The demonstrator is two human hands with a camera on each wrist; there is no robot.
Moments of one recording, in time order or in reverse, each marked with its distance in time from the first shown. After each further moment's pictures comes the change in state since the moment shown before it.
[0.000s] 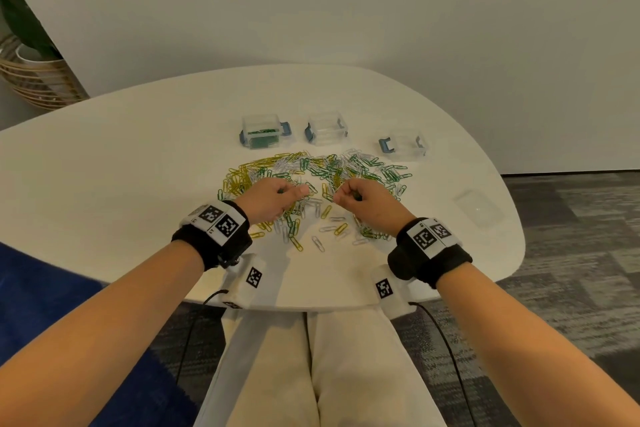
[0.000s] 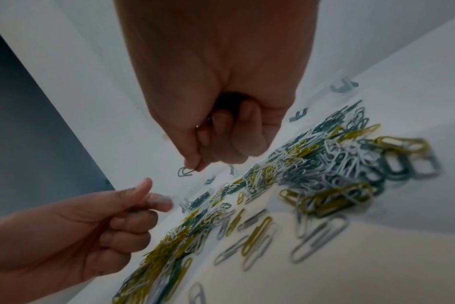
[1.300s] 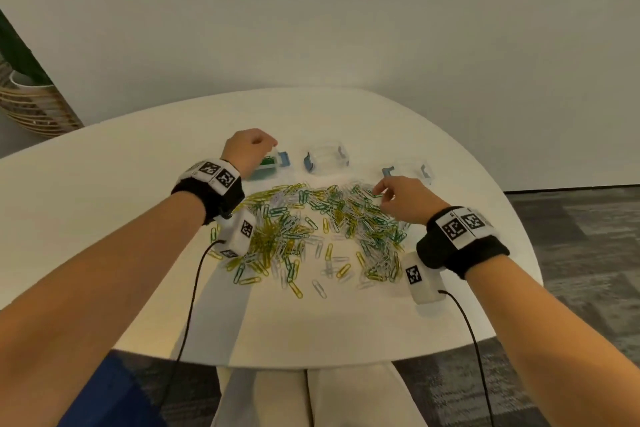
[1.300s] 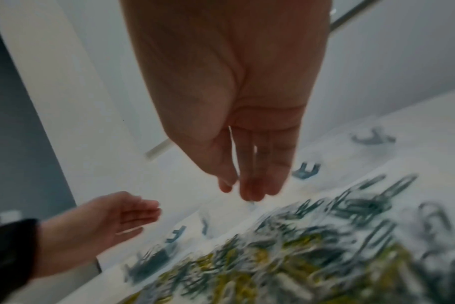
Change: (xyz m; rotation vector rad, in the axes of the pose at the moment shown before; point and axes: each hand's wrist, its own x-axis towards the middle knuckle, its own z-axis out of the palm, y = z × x) left_hand 0.106 0.039 -0.087 0.233 0.422 0.126; right_hand 0.054 0.020 -0.071 -0.264 -0.046 0.224
